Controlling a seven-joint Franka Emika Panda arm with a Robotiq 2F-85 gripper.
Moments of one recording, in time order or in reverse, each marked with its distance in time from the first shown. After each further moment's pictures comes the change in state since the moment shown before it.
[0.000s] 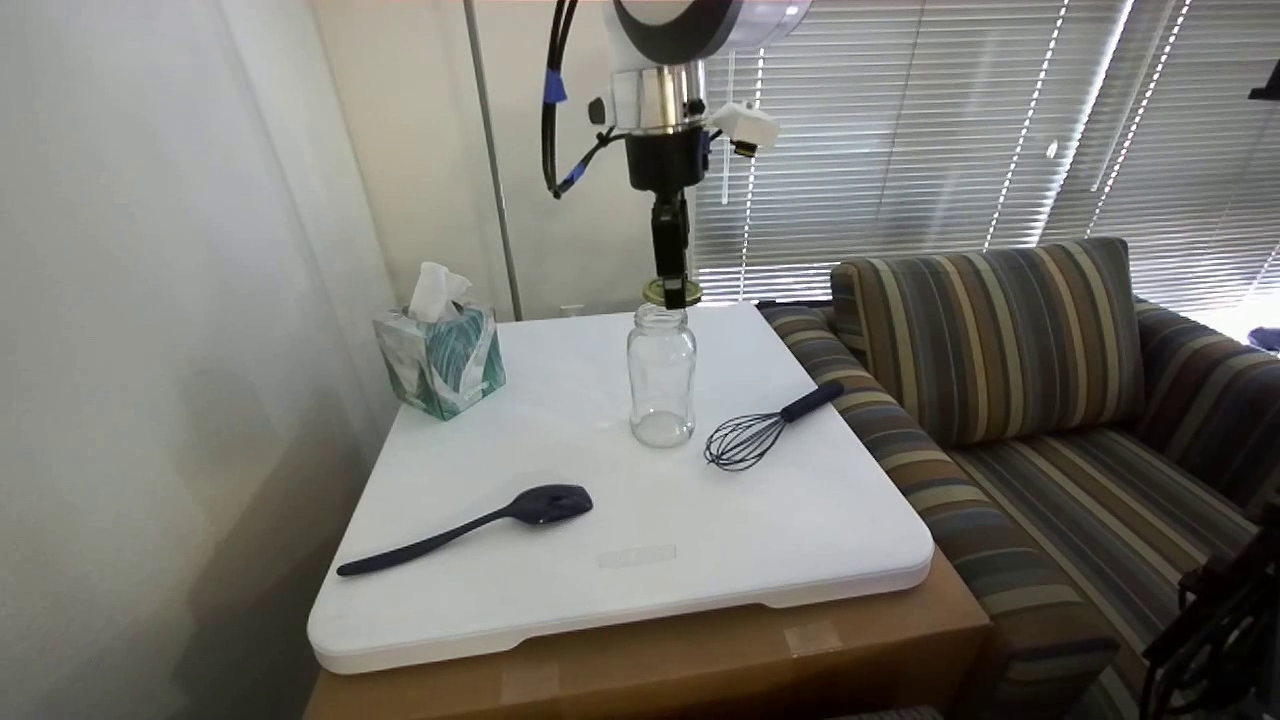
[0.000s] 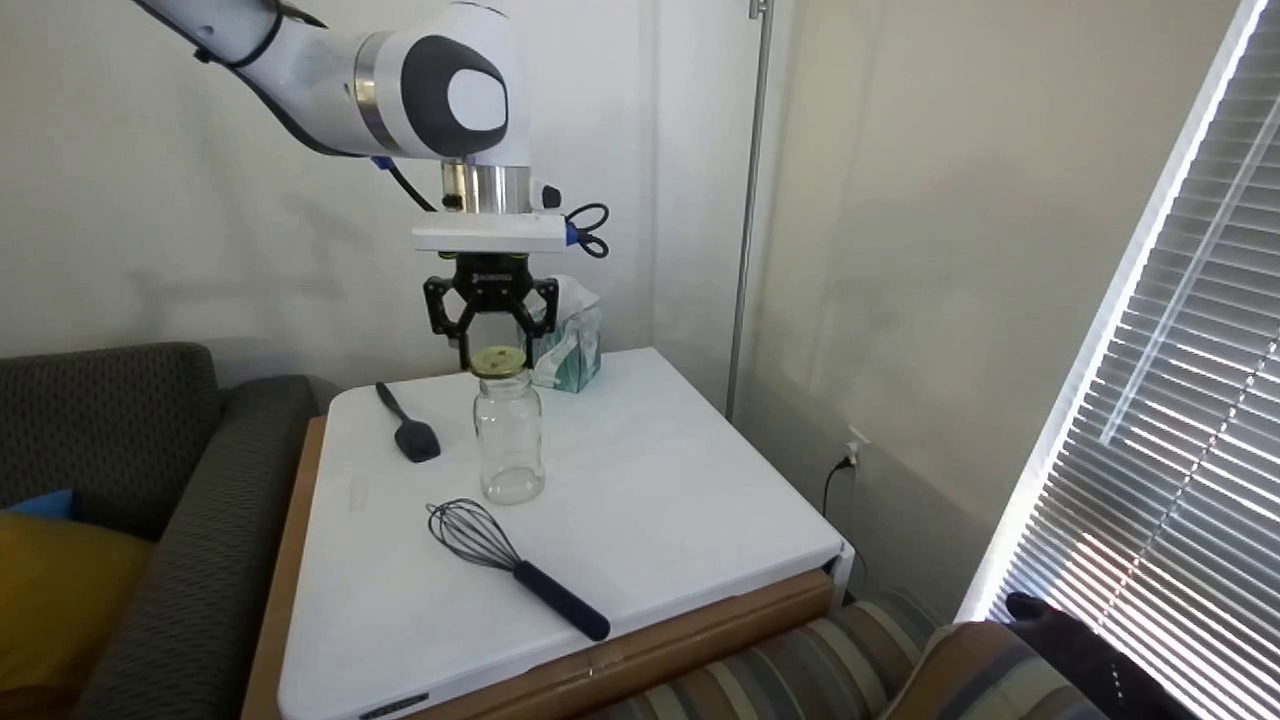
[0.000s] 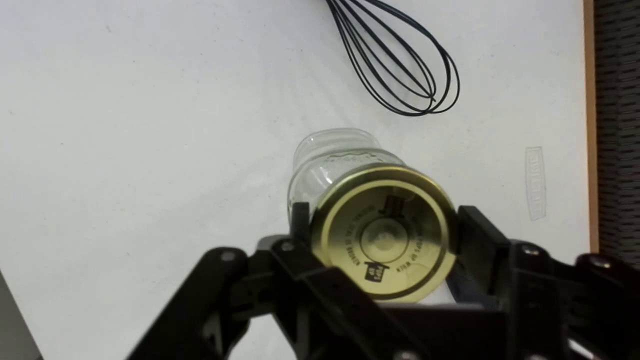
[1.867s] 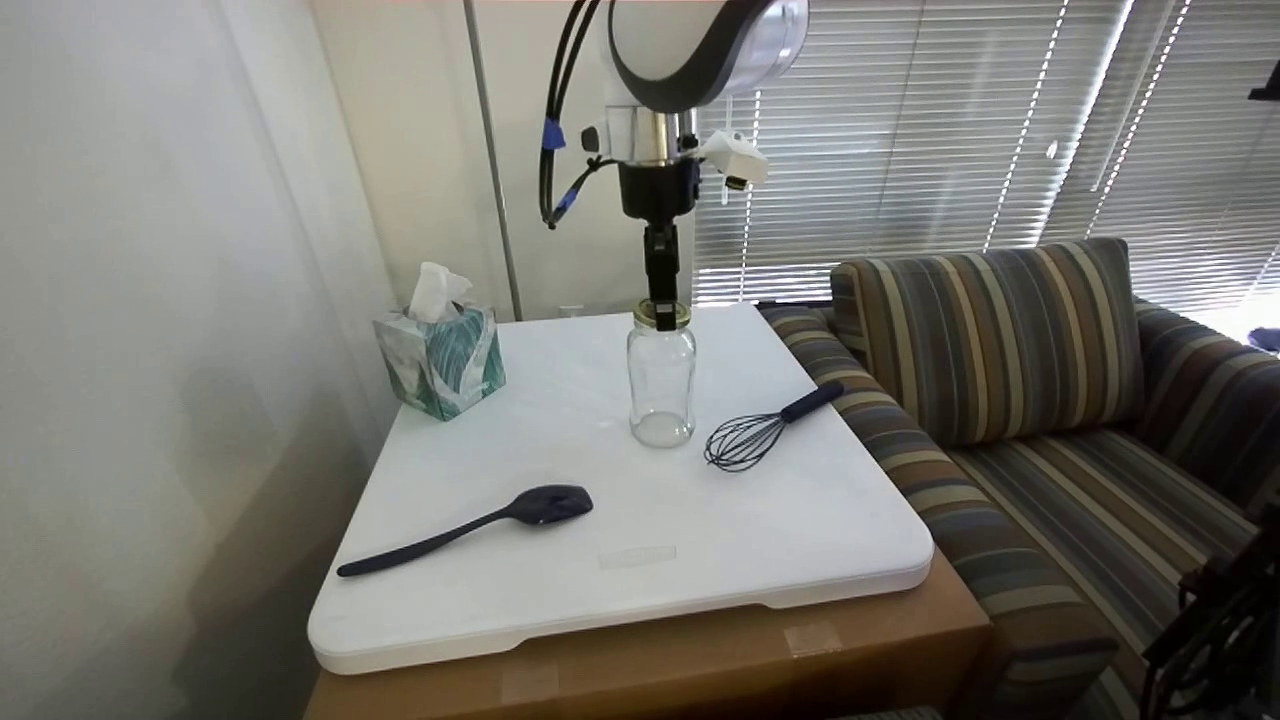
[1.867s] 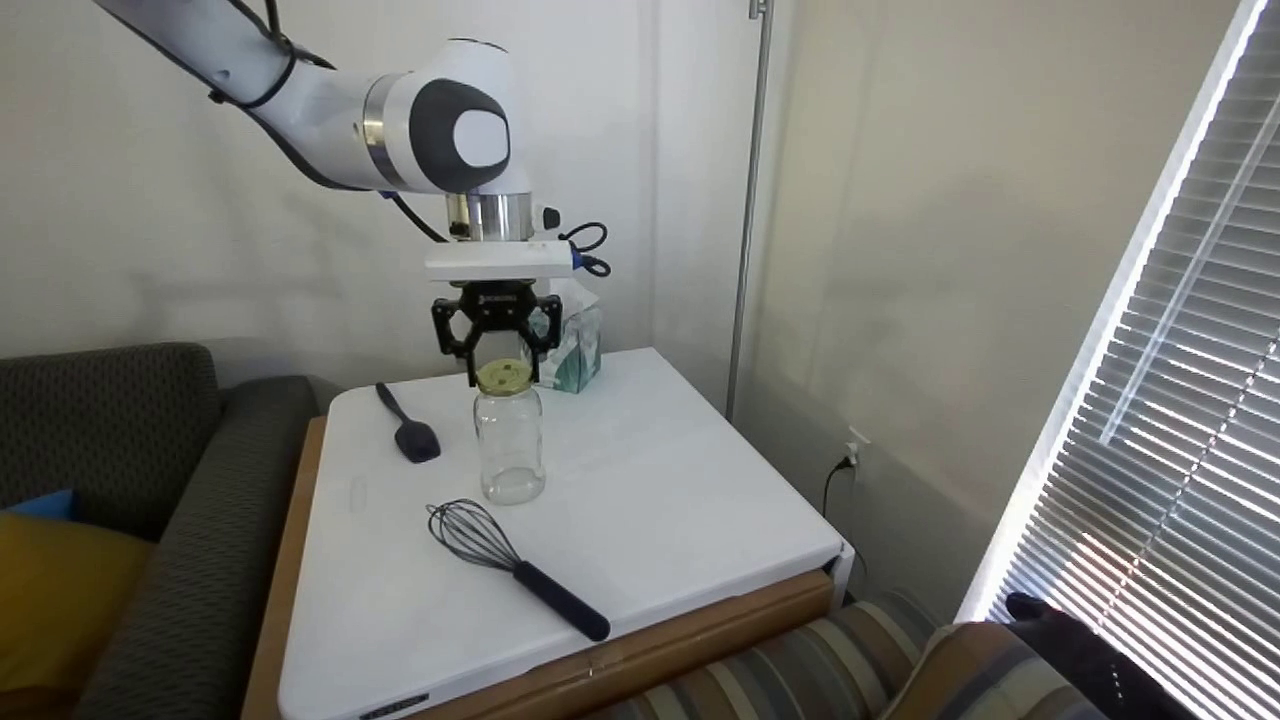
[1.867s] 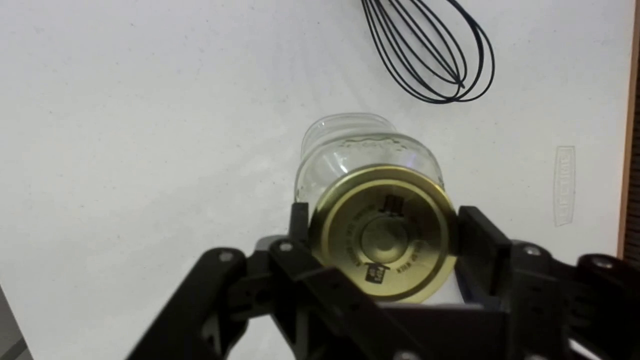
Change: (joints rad) arm 0.003 0.054 0.005 0.014 -0.024 0.073 -0.035
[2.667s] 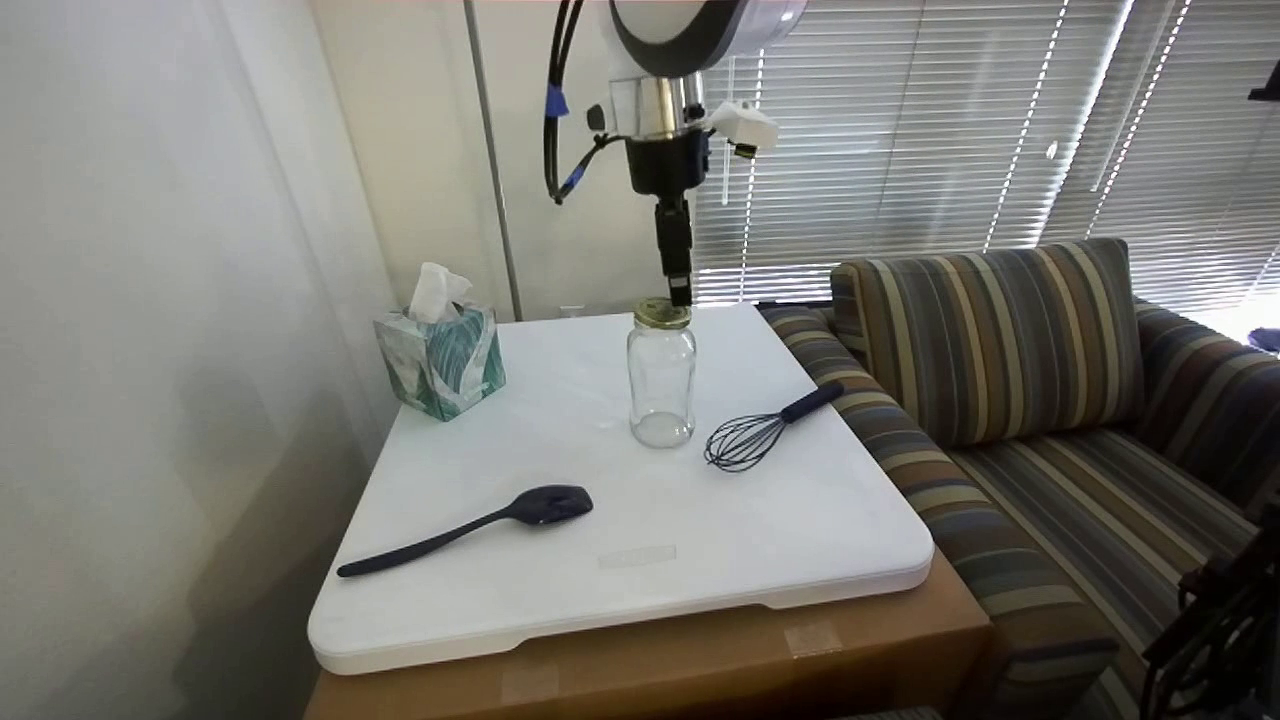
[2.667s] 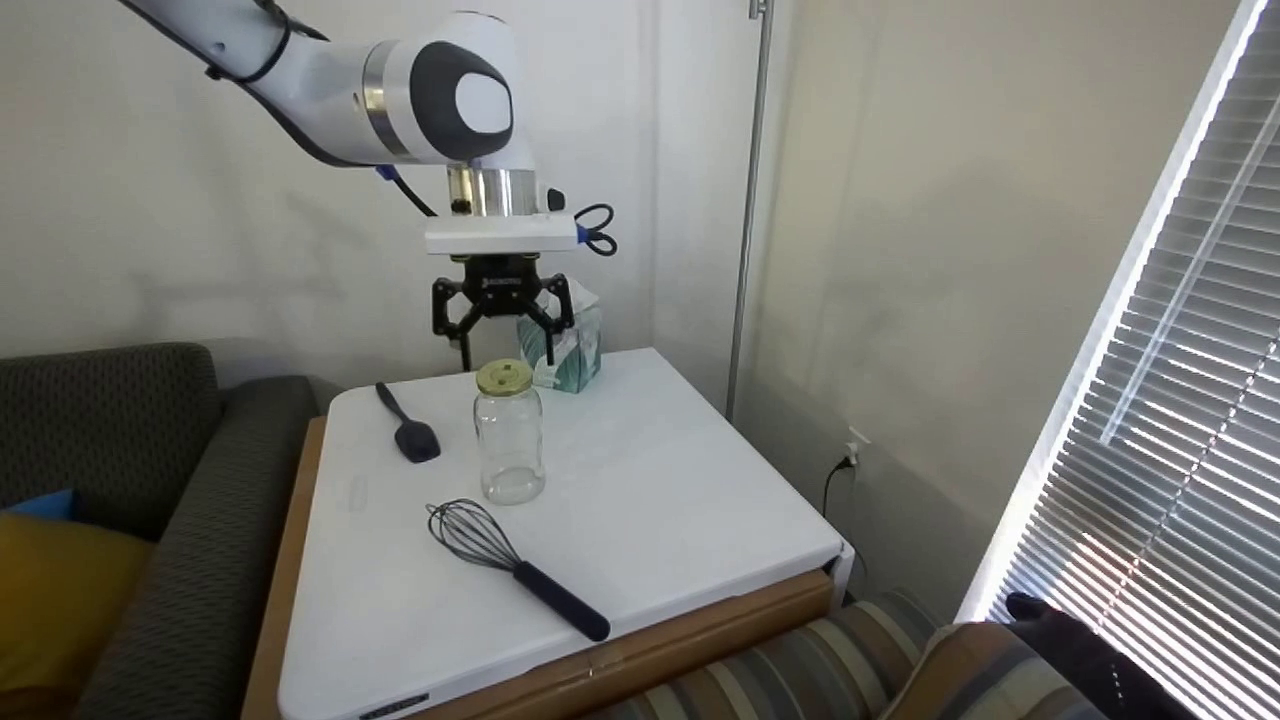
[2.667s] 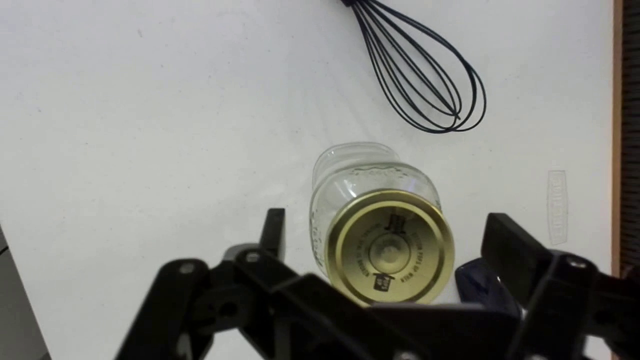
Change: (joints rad) arm 0.006 -0.034 -0.017 0.019 -0.028 -0.096 0.014
